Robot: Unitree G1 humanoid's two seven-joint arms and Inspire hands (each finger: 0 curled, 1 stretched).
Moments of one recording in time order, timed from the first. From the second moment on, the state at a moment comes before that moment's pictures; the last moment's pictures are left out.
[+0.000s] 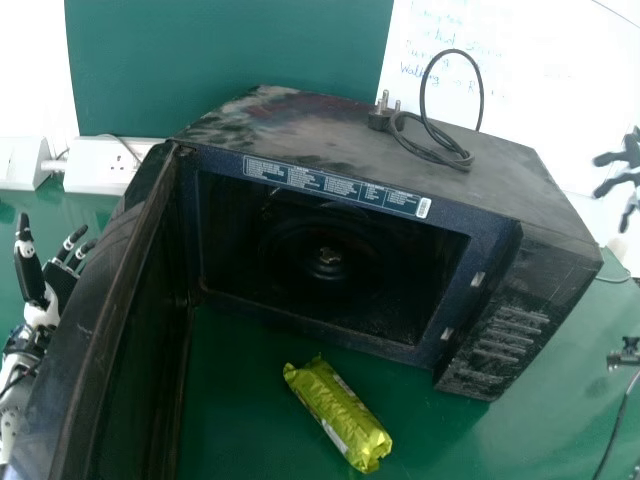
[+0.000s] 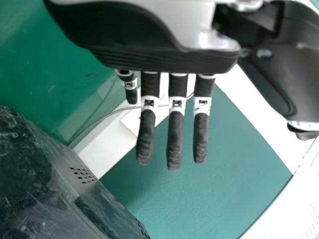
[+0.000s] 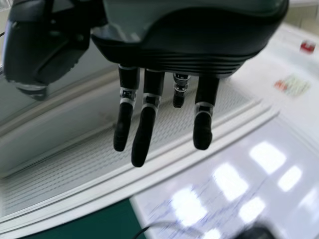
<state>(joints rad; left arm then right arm) -0.38 0.24 0.51 0.18 -0.84 0.31 -0.21 -0.23 -0.80 -0.73 -0.48 -0.03 0.09 0.34</state>
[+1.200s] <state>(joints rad) -0.38 0.23 0.52 0.18 -0.83 0.31 -0.21 -0.19 -1.12 -0.51 -0.40 0.31 -0.09 0.97</state>
